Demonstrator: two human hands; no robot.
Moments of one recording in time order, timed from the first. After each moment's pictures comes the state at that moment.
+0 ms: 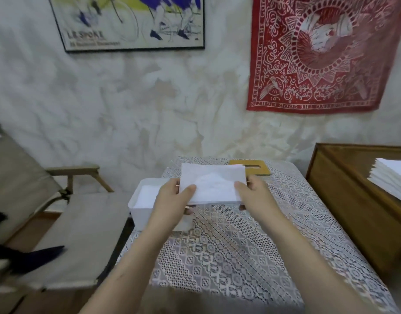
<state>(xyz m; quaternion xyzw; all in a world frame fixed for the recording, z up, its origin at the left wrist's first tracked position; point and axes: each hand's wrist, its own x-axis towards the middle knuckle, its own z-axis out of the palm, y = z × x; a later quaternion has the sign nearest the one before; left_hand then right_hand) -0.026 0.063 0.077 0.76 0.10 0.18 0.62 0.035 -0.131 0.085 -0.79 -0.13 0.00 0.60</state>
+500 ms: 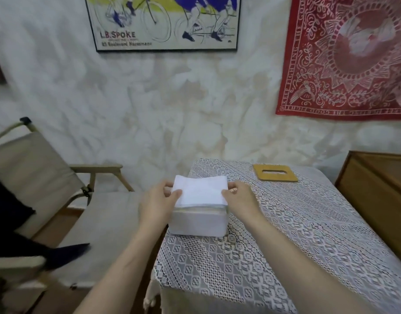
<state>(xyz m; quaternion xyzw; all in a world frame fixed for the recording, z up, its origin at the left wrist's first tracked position) -0.018 0.196 0.048 0.86 0.23 0.24 0.39 0.053 -0.004 0.064 -0.87 -0.08 0.01 0.49</state>
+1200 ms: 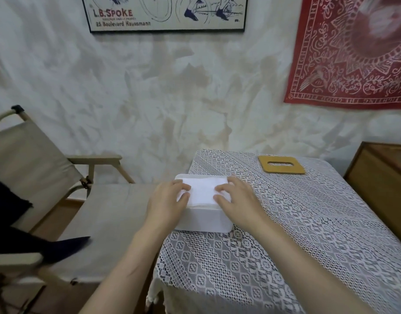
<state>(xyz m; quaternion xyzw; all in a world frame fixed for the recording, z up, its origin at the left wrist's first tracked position) -0.005 0.200 0.023 0.93 0.11 0.23 0.26 0.049 -0.004 0.047 -0.93 -0.24 -0.02 0.28</state>
